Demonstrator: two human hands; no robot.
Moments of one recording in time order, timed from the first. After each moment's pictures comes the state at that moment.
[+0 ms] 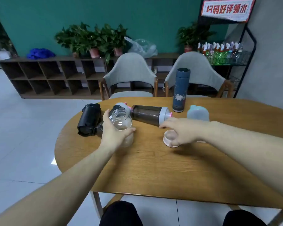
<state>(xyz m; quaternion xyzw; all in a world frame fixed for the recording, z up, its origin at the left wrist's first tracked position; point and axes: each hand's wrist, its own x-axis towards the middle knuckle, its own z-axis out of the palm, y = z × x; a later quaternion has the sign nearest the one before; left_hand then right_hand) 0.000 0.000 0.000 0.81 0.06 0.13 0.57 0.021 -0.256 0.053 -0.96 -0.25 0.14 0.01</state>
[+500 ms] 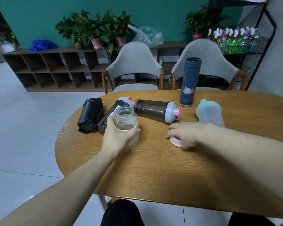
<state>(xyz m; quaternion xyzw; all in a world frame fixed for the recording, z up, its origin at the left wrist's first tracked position) 0.017 0.004 -0.027 0.82 0.08 0.13 0.55 0.062 -0.249 0.011 -0.93 -0.26 0.22 -0.13</state>
